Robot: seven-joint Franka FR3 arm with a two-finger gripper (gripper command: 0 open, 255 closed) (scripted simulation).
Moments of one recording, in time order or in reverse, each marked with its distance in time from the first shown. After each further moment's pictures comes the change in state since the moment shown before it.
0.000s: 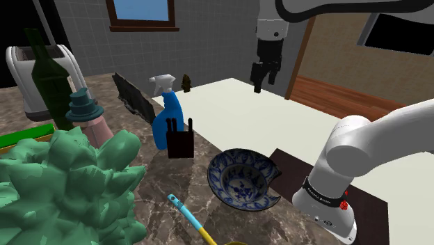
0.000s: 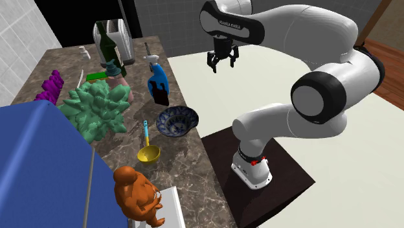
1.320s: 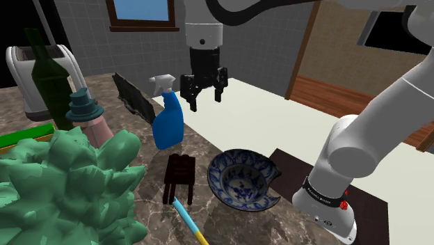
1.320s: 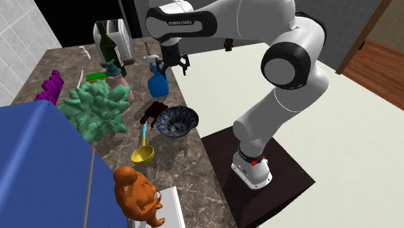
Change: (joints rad) arm 0.072 0.409 0.332 0.289 0.183 0.141 0.446
